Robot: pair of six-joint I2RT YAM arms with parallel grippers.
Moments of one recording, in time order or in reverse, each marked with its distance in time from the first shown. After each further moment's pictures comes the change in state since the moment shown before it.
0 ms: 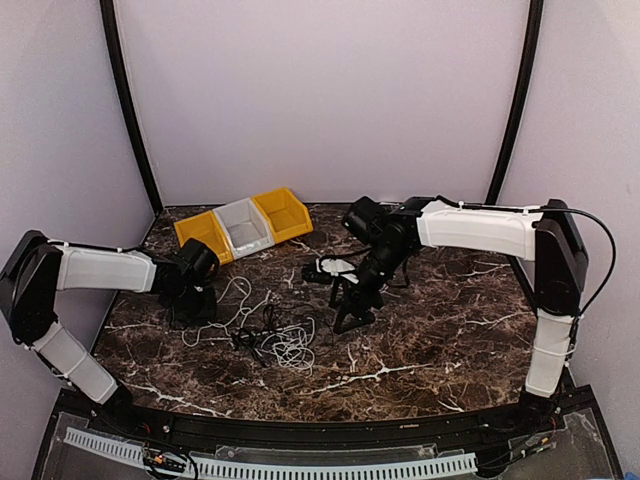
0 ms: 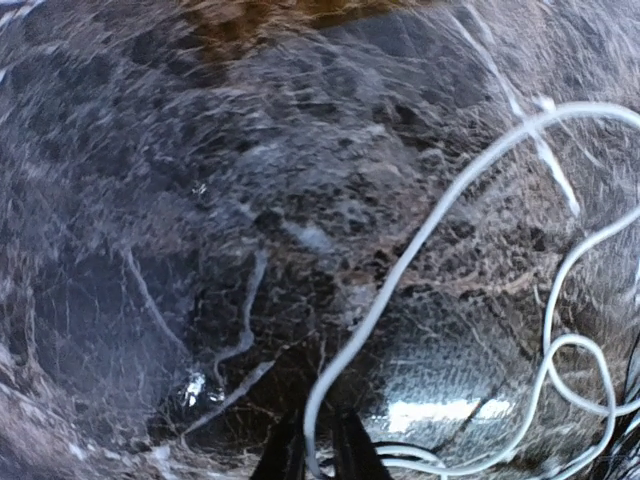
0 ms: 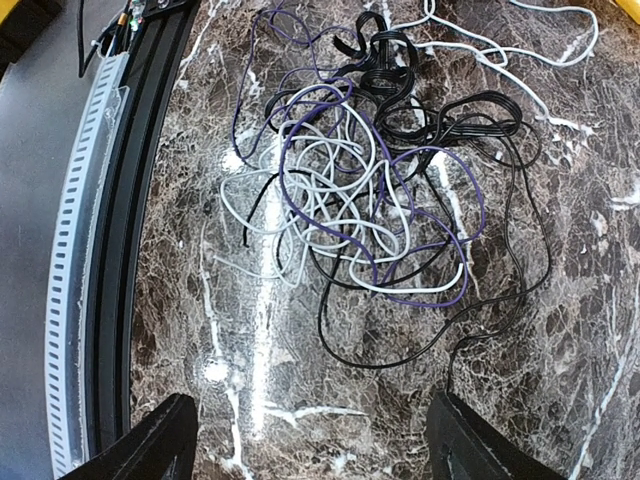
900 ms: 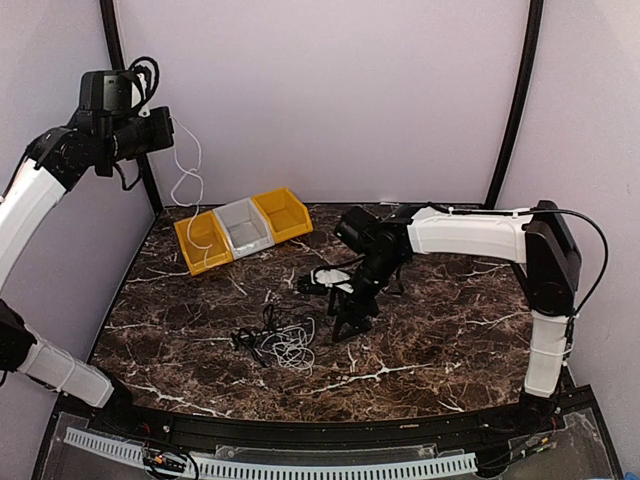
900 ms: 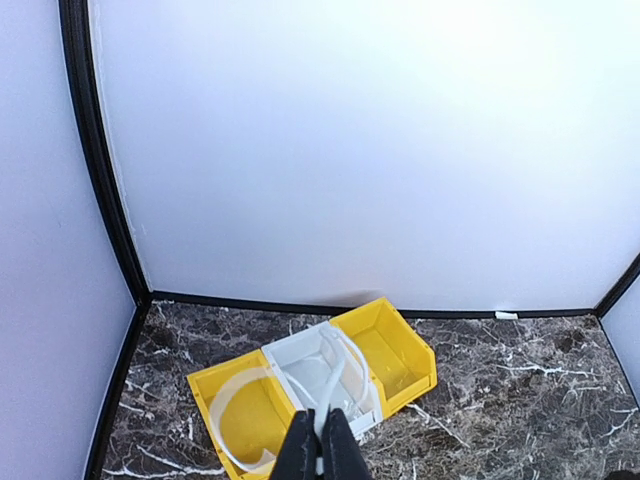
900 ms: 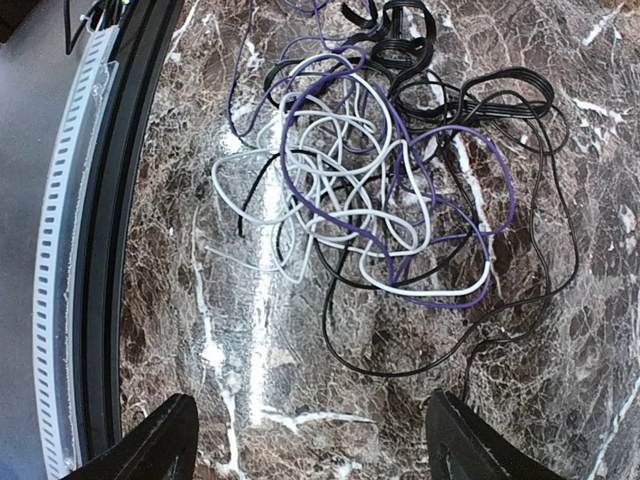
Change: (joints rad) left arm 0.011 -0.230 0.889 -0.188 -0.235 0.375; right arm 0.031 0.036 0.000 -0.001 0.037 -0.003
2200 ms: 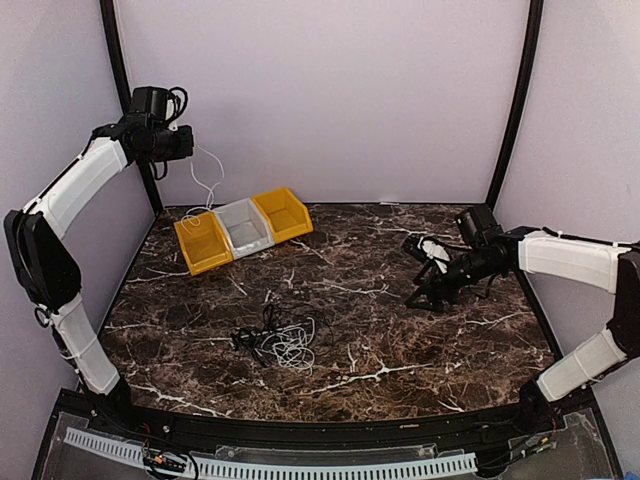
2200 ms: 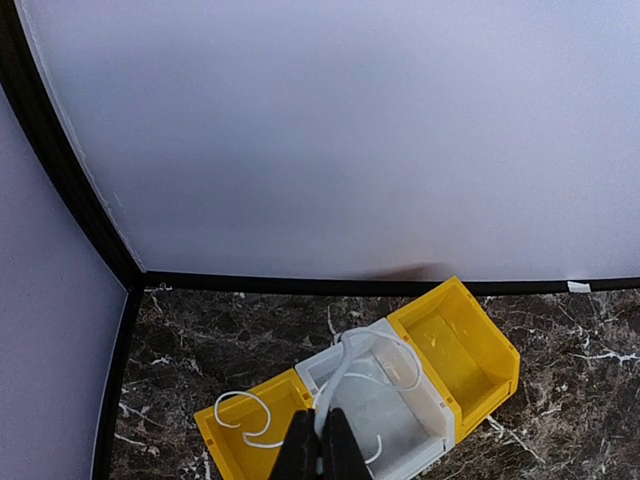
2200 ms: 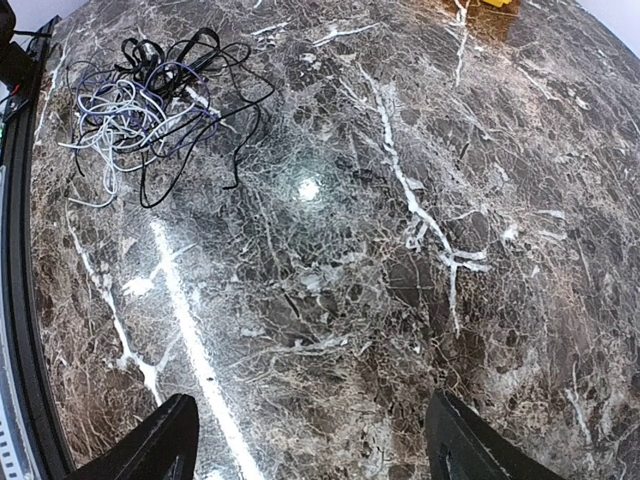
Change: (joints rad) left arm 0.277 0.459 0.237 0.062 0.259 0.102; right arm -0.465 -0.547 -0.655 0.402 -0.016 0.151
